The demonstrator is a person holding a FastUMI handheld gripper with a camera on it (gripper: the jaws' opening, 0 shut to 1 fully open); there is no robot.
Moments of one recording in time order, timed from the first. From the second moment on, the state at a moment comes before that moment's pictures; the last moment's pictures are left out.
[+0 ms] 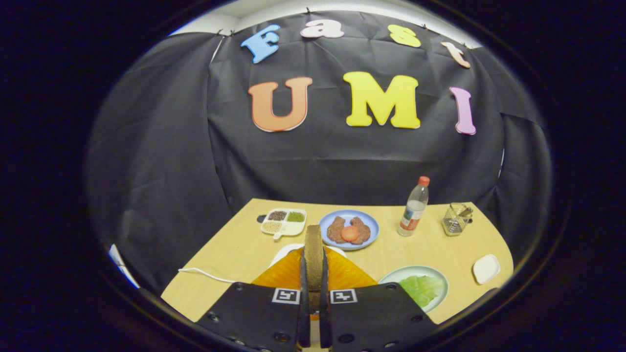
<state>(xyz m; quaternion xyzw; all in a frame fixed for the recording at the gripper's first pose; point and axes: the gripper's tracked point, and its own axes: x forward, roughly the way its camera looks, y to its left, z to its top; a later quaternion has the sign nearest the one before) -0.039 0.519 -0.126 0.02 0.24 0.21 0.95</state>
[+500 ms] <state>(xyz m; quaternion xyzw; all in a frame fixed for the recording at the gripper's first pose) -0.012 0.397 -0.102 0.04 0.20 0.15 0.97</state>
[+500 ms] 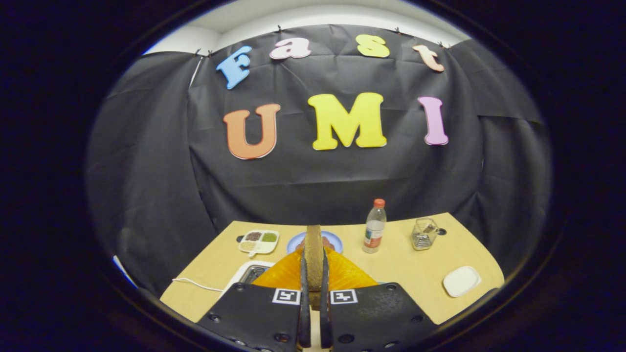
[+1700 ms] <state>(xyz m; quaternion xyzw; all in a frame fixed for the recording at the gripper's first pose) 0.014 0.331 -0.293 0.13 0.32 0.14 0.93</state>
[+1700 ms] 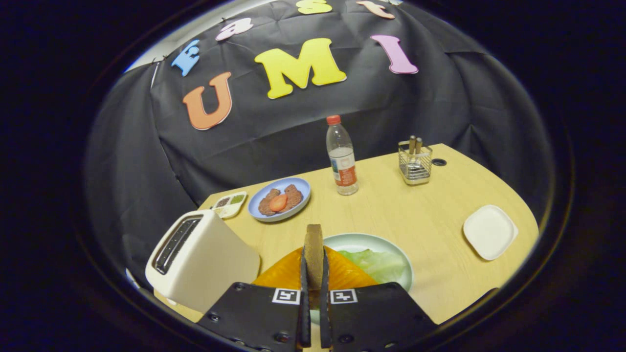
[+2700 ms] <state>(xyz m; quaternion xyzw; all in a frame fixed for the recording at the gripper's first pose) 0.033 0.216 -0.173 0.02 0.20 0.10 0.98</state>
